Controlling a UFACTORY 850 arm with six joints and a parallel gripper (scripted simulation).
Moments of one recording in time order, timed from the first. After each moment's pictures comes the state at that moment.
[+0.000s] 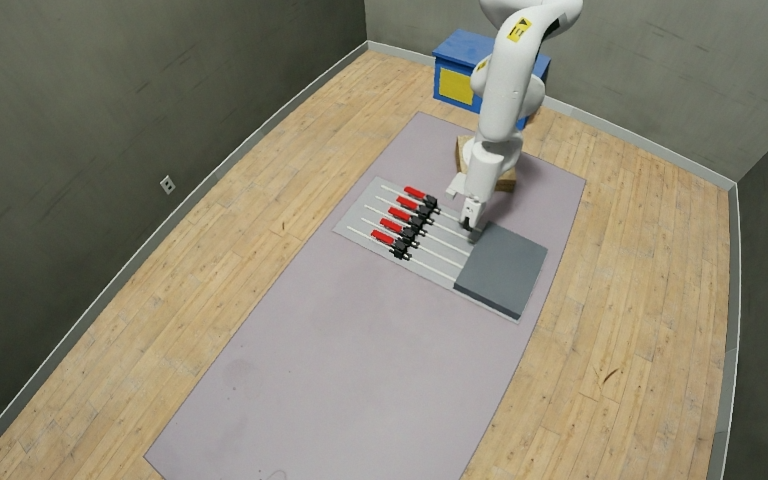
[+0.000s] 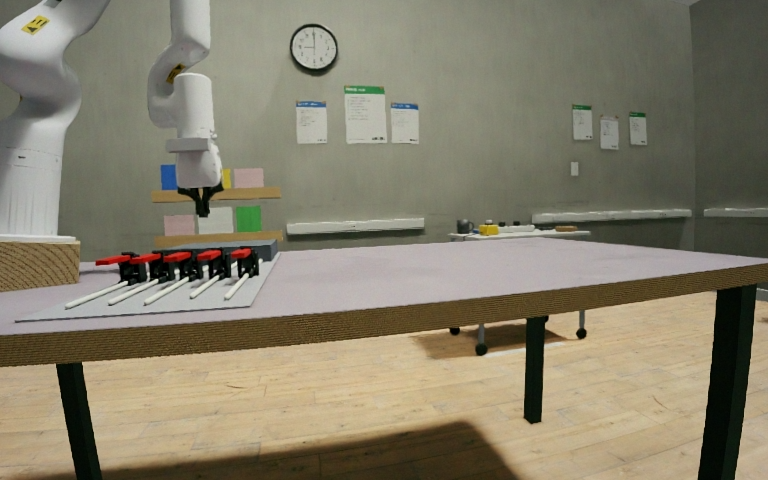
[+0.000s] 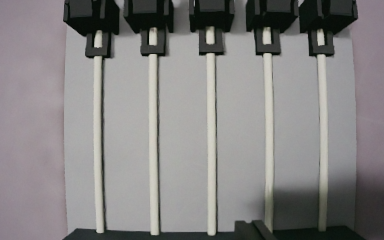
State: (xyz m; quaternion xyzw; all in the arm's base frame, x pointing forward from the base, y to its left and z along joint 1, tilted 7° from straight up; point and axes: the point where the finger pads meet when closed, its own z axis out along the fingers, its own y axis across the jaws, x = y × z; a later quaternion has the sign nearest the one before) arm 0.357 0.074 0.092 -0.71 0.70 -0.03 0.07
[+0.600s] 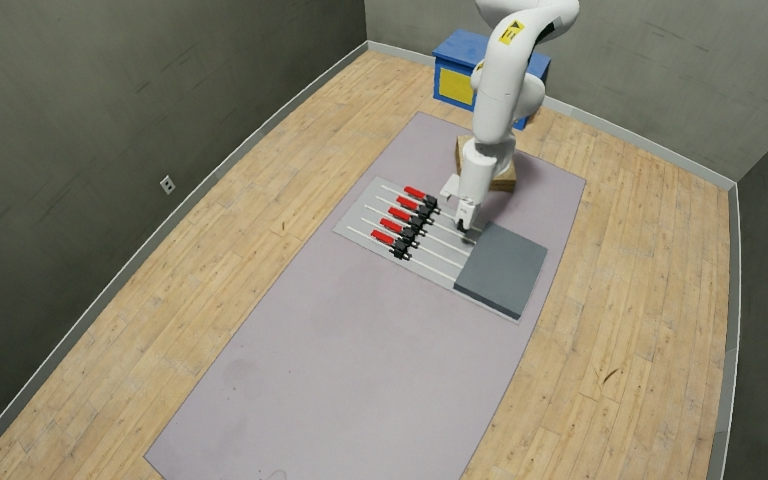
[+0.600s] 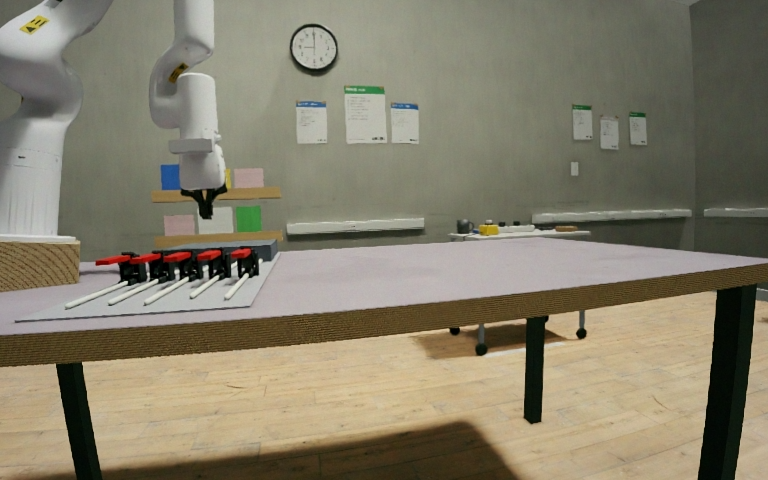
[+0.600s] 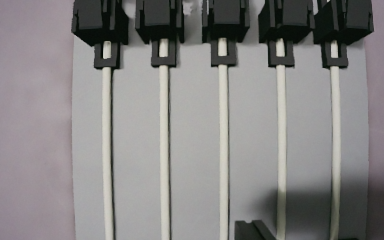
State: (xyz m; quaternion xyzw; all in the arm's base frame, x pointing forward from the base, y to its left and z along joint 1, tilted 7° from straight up) arm 0.369 0.062 0.087 -0.71 0.70 -0.03 0.07
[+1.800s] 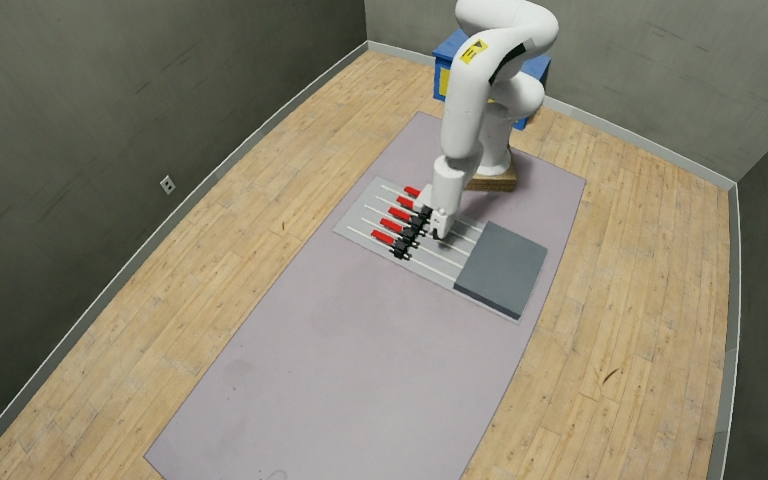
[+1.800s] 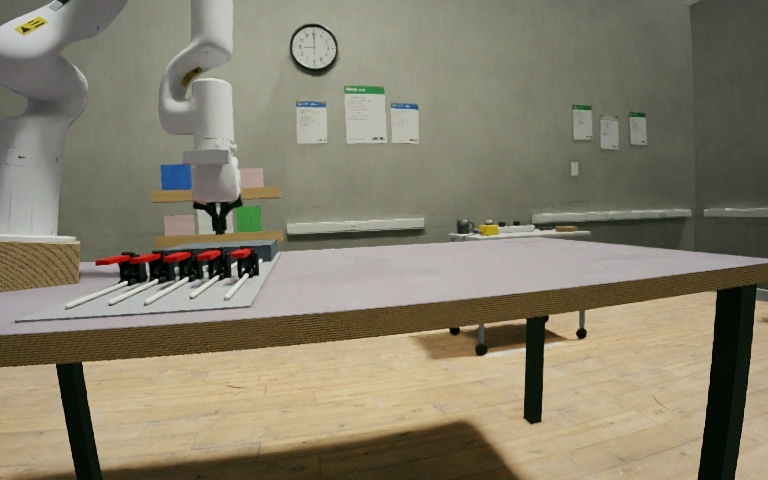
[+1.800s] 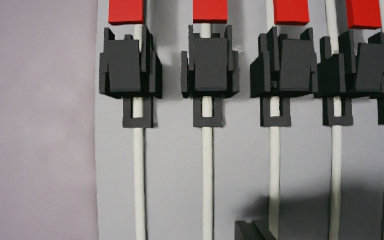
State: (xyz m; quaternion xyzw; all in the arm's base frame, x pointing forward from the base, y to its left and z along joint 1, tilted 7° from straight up) arm 0.414 0.007 0.054 -0.71 0.70 -0.02 0.06
